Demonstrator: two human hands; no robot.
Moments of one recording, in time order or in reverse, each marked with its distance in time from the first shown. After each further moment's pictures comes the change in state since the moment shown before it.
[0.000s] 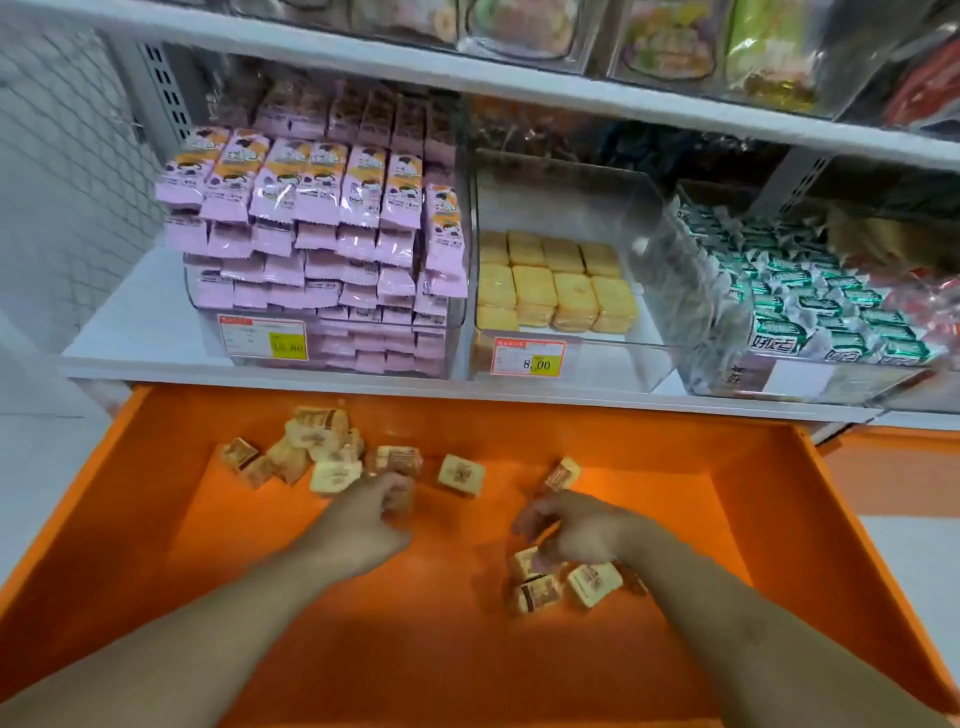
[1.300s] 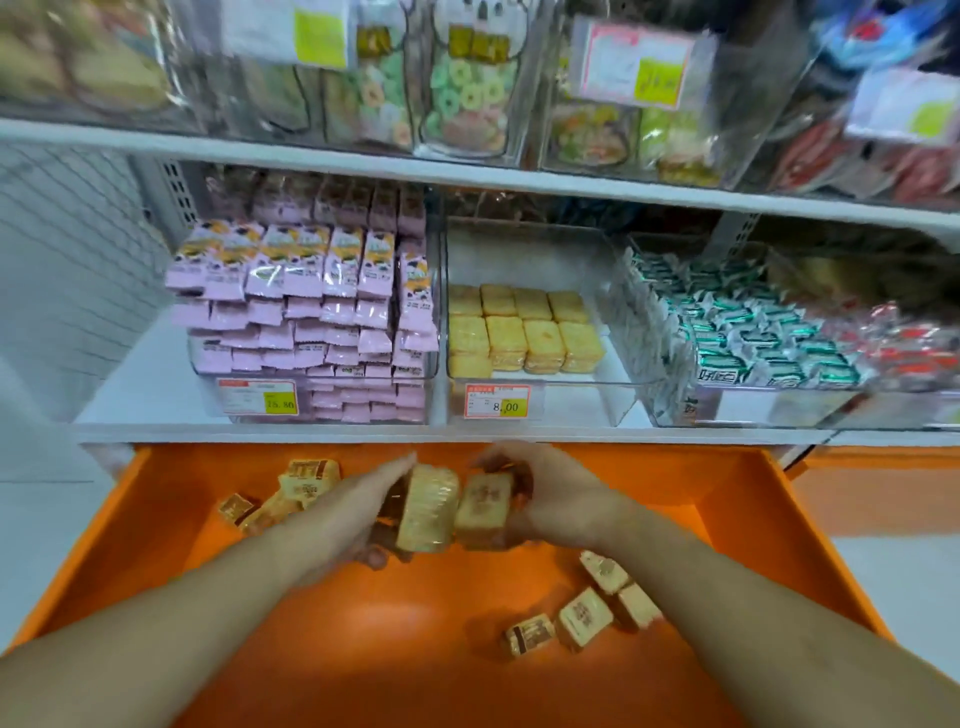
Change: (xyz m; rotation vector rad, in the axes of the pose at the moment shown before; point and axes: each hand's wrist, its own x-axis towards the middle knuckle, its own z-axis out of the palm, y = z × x) left_hand -0.029 0.084 -0.045 -0.642 -0.152 -0.153; right_hand -0.075 -0.087 -0.041 0.407 0.223 -0.299
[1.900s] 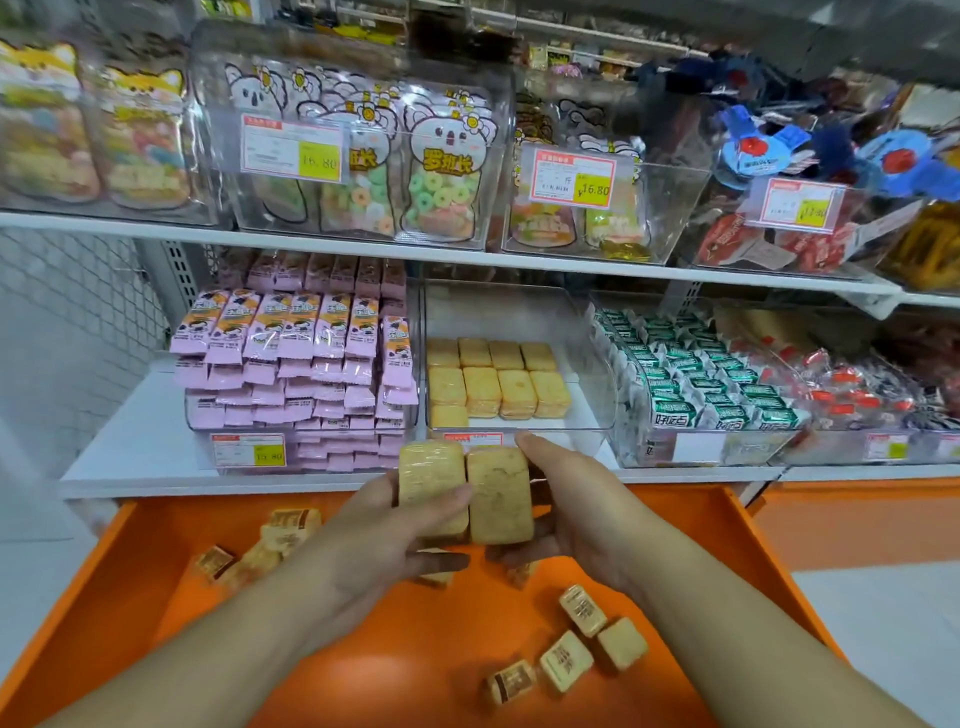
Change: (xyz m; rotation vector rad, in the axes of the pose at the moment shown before) left_hand -0.092 0.067 0.054 -0.270 -0.072 0.314; right_hand -0.076 -0.083 -0.017 0.560 0.293 0.104
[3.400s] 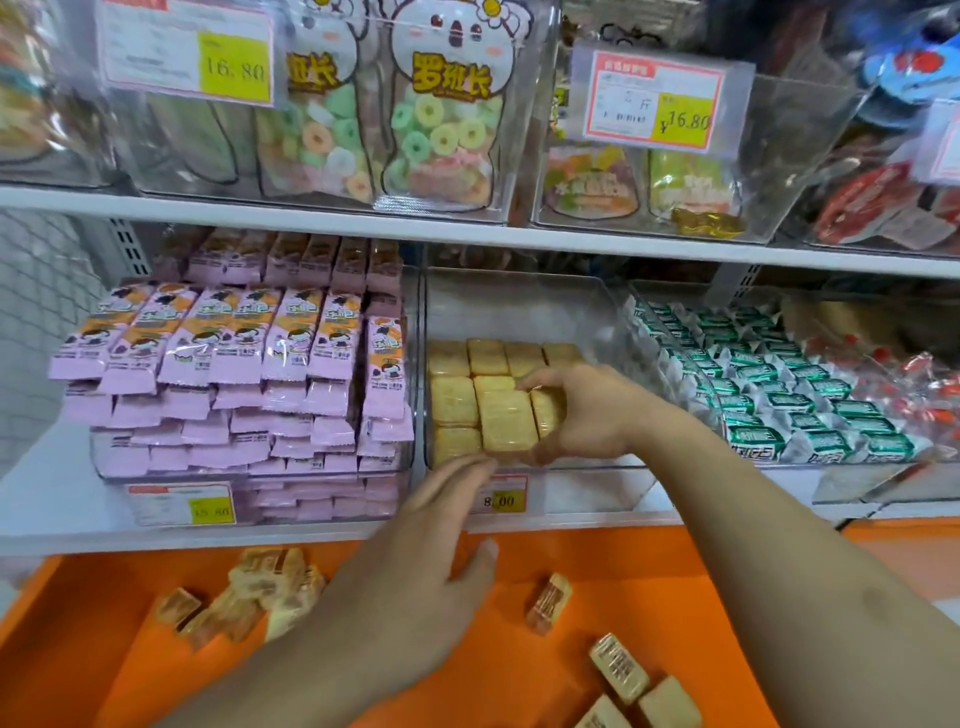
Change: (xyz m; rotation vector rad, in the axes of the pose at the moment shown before) left_hand 0.075 -0.005 -0.006 1.039 0.033 0.400; right_hand 0.190 -0.047 -0.067 -1.324 0.086 -0.405
